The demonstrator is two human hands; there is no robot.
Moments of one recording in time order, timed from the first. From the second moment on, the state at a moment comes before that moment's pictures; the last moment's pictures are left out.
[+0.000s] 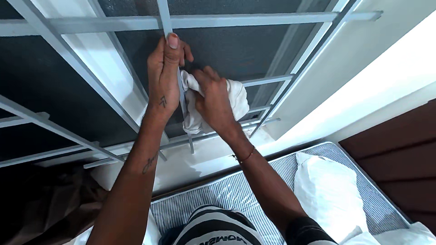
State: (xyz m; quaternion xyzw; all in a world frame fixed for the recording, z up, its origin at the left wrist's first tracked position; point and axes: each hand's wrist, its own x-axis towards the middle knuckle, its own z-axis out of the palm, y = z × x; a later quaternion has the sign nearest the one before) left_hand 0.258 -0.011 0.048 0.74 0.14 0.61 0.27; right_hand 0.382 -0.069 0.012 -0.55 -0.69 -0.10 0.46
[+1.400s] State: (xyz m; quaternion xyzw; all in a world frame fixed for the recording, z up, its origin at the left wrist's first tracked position) left_hand 0.267 -0.006 0.041 0.73 0.16 0.65 0.17; right_hand 0.504 -0.075 0.011 -0.63 -0.61 -0.13 0.47
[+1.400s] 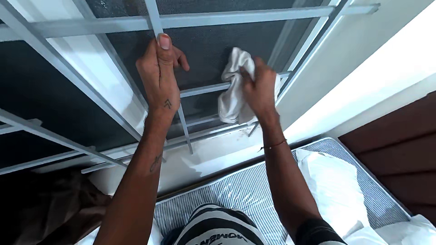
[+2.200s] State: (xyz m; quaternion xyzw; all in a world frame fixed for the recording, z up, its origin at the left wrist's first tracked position) left_hand 0.269 -0.011 0.041 0.71 0.26 0.64 0.13; right_hand 0.571 -0.070 0.009 -0.67 -0.54 -0.18 0.47
